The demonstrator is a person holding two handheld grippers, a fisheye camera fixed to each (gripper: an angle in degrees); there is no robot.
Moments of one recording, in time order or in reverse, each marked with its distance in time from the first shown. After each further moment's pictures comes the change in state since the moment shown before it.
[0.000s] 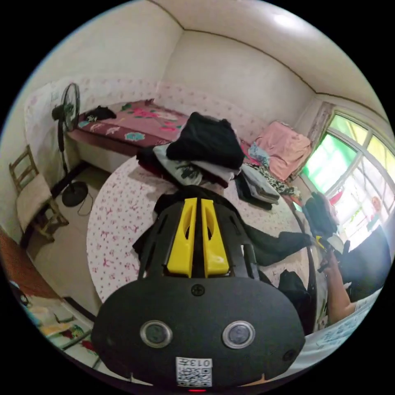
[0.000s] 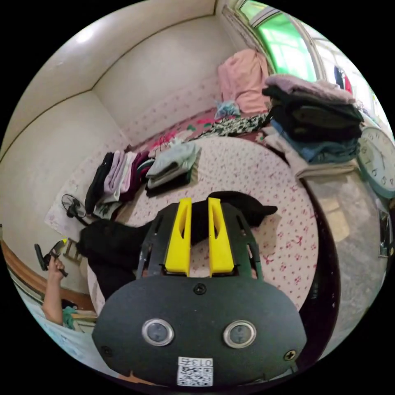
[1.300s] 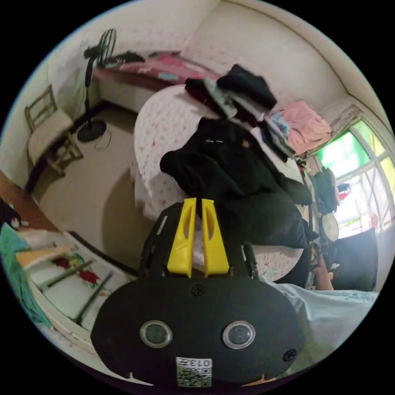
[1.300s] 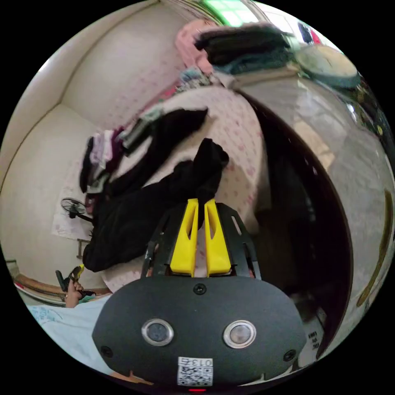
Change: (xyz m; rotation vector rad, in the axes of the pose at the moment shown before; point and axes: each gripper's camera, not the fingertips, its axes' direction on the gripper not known) left arm -0.093 0.142 -0.038 -0.341 -0.023 -0.180; right arm 0.162 0.117 -0.087 -0.205 0.015 0.246
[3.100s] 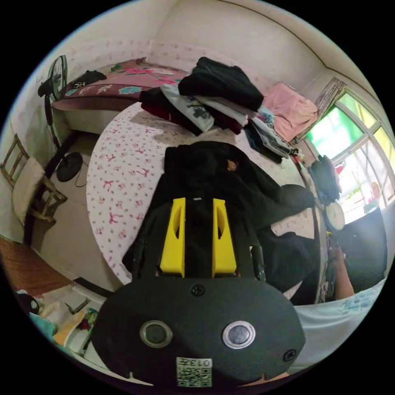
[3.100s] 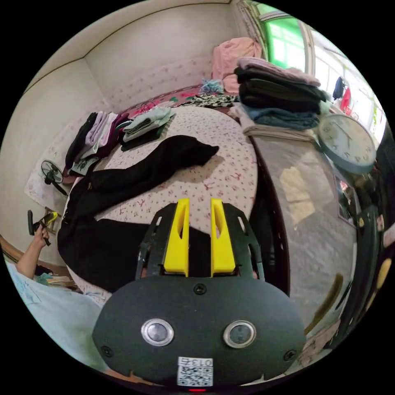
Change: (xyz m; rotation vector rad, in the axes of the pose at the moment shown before) left arm 0.095 -0.222 0.040 0.024 -0.010 0.239; right arm -0.076 -0.114 -0.054 0.050 0.216 -0.296
